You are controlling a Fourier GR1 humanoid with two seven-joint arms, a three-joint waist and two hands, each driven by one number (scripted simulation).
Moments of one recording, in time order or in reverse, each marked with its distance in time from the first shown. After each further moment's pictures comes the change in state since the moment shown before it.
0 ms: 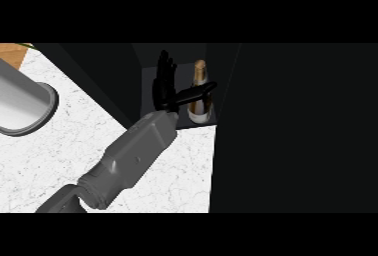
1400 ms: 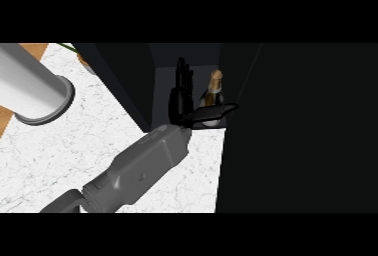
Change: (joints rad) left arm 0.061 0.001 -0.185 -0.207 0.051 0.015 -0.117; right arm -0.004 0.001 0.004 -0.019 0.023 -0.036 0.050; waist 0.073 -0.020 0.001
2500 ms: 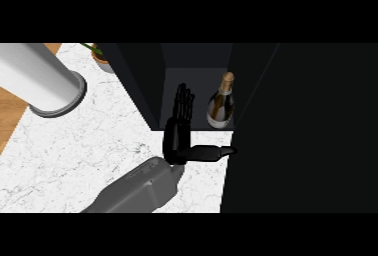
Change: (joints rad) left arm 0.304 0.082 0.004 -0.401 -0.296 0.073 -0.013; right arm 0.036 -0.015 -0.019 -0.070 0.007 -0.031 0.053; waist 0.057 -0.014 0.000
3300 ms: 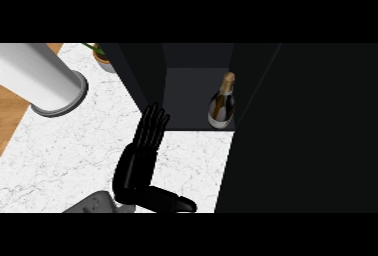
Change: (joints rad) left arm 0.272 0.359 -0.026 -0.584 -0.206 -0.037 0.168; right arm 0.035 -0.068 -0.013 -0.017 -0.038 0.104 -0.024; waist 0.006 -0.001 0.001
